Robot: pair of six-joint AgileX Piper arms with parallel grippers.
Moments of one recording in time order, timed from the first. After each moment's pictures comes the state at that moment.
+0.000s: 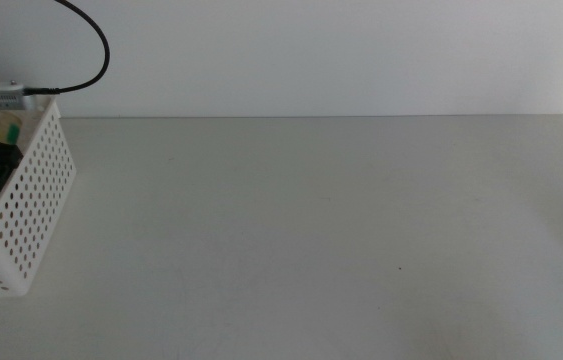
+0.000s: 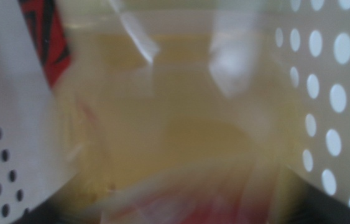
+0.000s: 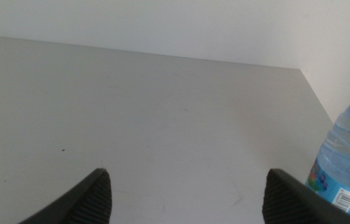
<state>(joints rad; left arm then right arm) 0.27 1.97 -1.65 -0.07 1.22 0.35 0.05 -0.01 0.03 0.08 0.24 -0.15</state>
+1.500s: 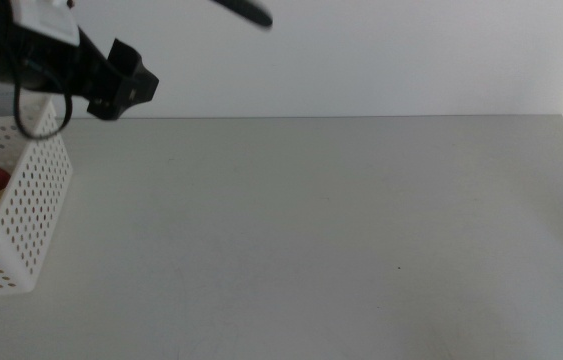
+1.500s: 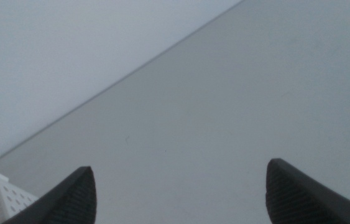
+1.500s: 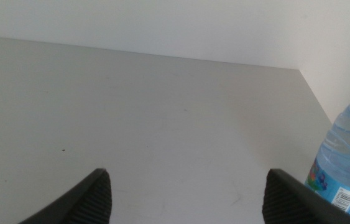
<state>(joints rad) -0.28 1.27 -1.28 -0.10 0.74 0.37 0.05 -0.01 0.03 0.08 0.24 -0.15</state>
